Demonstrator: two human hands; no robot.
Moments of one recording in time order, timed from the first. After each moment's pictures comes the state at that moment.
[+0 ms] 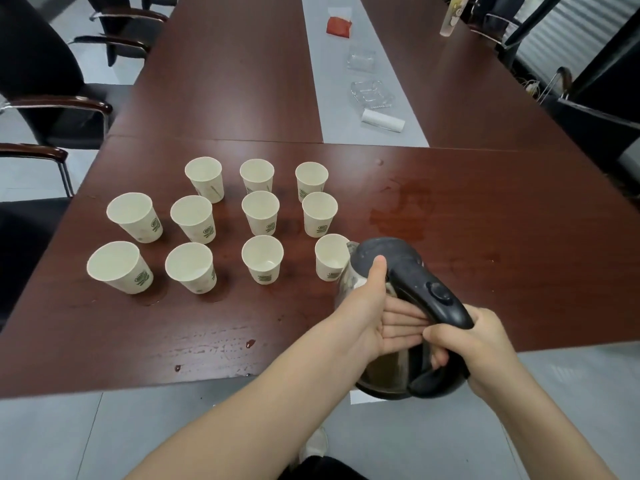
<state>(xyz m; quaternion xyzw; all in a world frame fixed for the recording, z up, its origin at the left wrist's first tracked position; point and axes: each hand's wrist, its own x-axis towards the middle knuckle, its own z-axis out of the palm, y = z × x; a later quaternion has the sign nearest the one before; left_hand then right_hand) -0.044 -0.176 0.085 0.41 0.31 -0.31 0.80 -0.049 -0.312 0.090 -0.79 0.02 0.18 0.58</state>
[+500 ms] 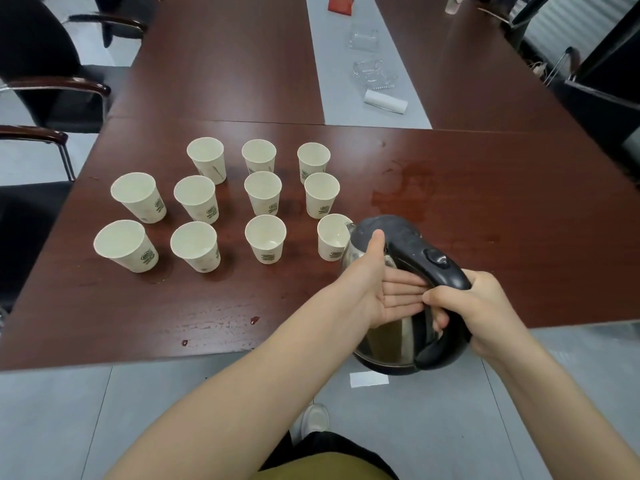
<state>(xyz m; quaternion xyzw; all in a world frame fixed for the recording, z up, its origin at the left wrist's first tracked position) -0.044 -0.172 0.090 0.40 0.31 -0.32 0.80 -0.045 -0.310 0.099 -0.78 0.02 0.19 0.59</state>
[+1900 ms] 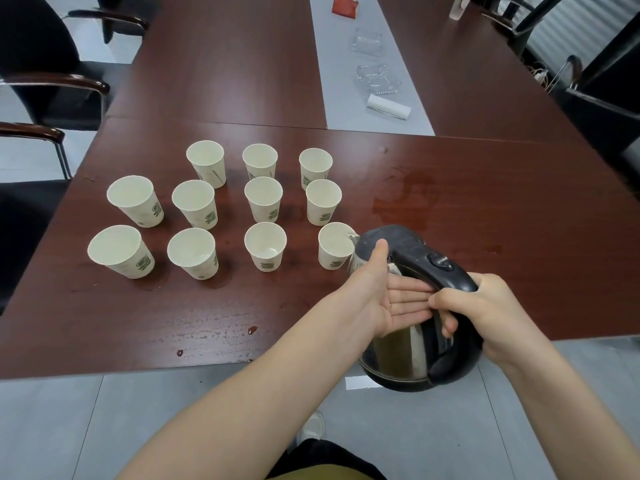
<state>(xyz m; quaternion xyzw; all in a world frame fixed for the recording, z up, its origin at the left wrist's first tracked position) -0.033 -0.168 0.095 0.35 0.33 -0.34 0.81 -0.029 -0.307 0.112 -0.80 0.04 0.21 0.55</state>
